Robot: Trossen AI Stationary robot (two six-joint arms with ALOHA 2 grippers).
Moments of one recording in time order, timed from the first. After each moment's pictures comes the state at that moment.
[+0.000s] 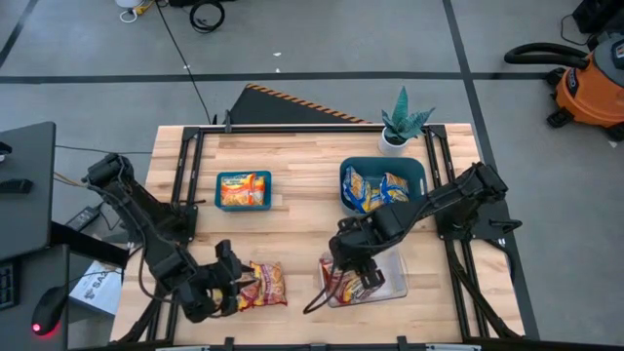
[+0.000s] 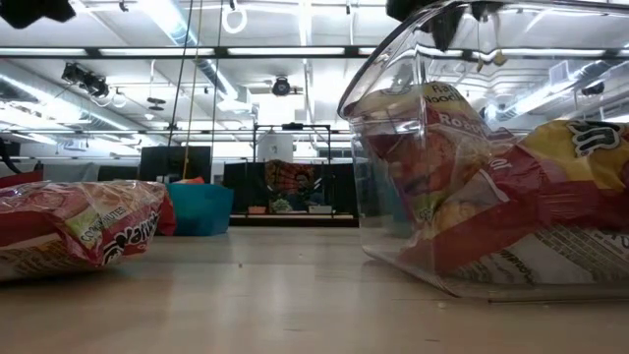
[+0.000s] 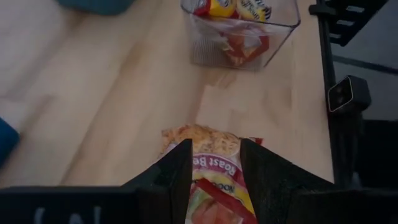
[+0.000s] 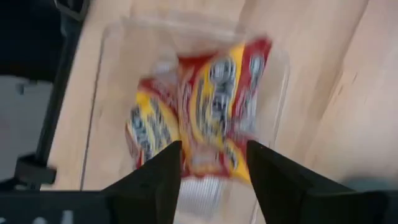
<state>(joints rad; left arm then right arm) -0.92 1.38 0.97 -0.58 -0.74 -0.98 0.38 1.79 1.63 -1.12 -0.08 0.08</state>
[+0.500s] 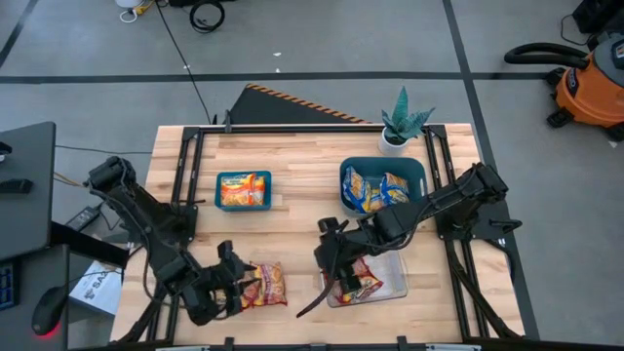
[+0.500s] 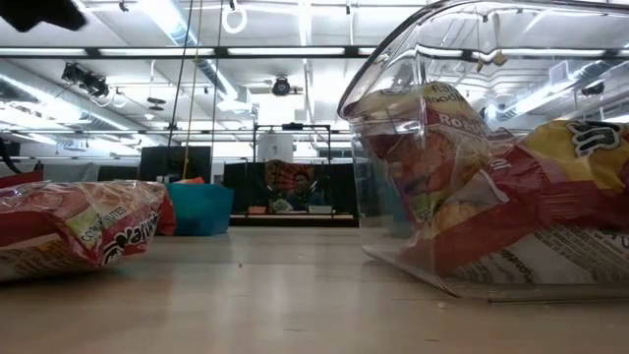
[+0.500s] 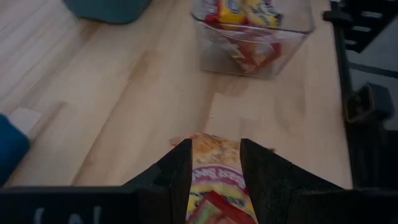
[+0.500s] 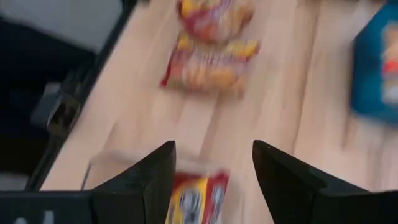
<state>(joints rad) -0.91 1.42 0.97 -0.57 -0.80 -0.98 0.40 1.79 1.63 -0.74 0.09 0.04</state>
